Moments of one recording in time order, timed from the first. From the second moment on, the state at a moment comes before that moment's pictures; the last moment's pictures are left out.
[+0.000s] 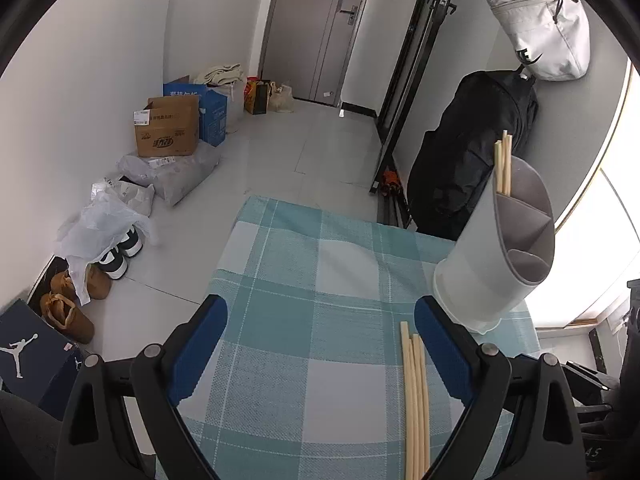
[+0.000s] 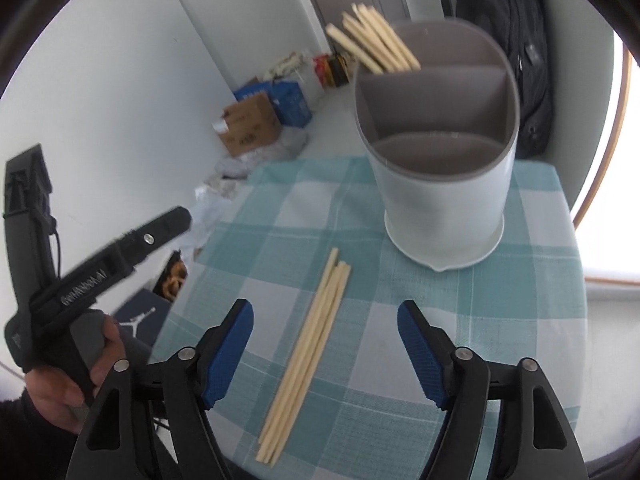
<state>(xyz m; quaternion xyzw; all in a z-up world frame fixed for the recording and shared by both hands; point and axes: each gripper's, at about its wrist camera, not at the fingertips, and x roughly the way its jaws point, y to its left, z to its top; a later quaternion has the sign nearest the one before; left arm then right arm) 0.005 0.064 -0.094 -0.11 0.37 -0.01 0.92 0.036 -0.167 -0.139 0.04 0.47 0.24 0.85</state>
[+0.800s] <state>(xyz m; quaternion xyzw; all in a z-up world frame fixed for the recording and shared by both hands) 0.031 0.100 -0.122 -0.18 0.44 0.02 0.88 0.099 -0.115 -0.185 -0.08 0.56 0.14 0.81</state>
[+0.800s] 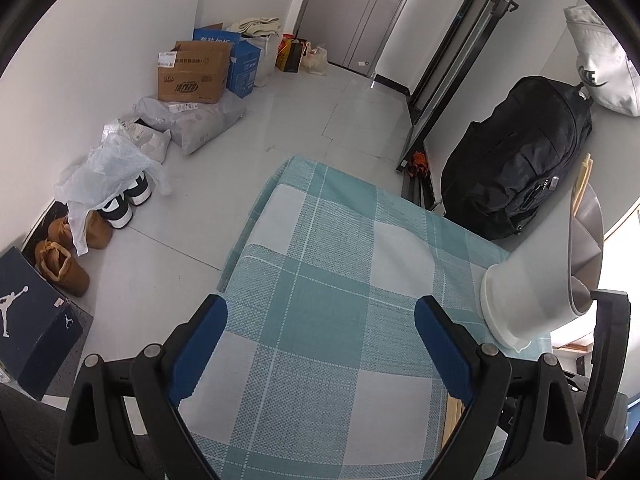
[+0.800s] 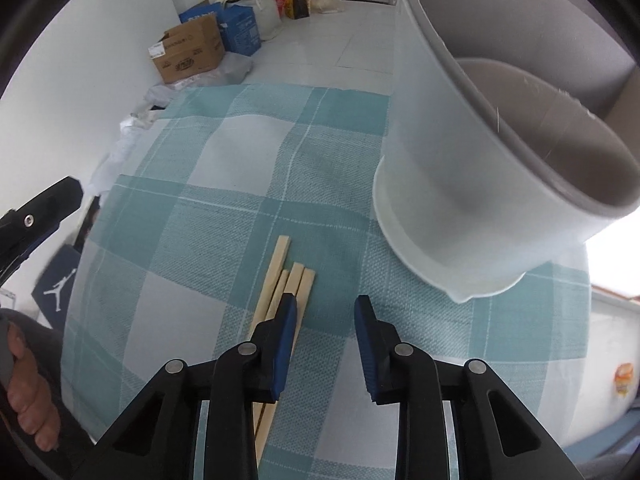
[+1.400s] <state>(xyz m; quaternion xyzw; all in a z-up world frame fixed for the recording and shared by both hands) 0.033 0.117 -0.126 -0.22 0.44 0.03 0.87 0.114 -0.090 -0.192 -0.10 0.57 0.11 0.81</state>
